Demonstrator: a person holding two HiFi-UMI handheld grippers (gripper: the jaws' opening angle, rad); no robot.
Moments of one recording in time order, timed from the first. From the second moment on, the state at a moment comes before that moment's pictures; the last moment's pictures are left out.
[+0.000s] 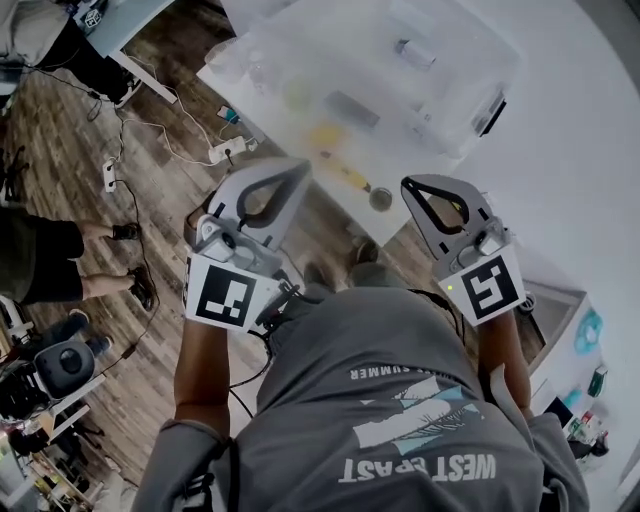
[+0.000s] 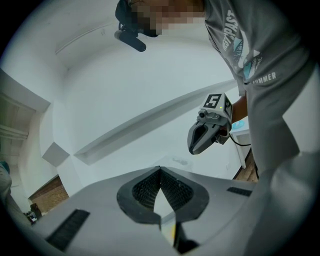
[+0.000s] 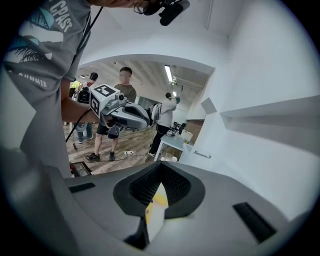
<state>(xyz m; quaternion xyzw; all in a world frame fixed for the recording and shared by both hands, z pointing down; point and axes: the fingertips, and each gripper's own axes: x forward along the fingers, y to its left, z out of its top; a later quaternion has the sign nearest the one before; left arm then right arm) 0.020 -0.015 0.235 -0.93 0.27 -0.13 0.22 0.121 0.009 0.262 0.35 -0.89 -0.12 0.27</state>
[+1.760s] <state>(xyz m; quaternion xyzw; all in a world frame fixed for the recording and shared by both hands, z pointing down) 0.015 -0.146 0.305 -0.92 0.31 -0.19 0.13 0.083 -0.105 0.538 0.20 -0.87 0.16 0.43</state>
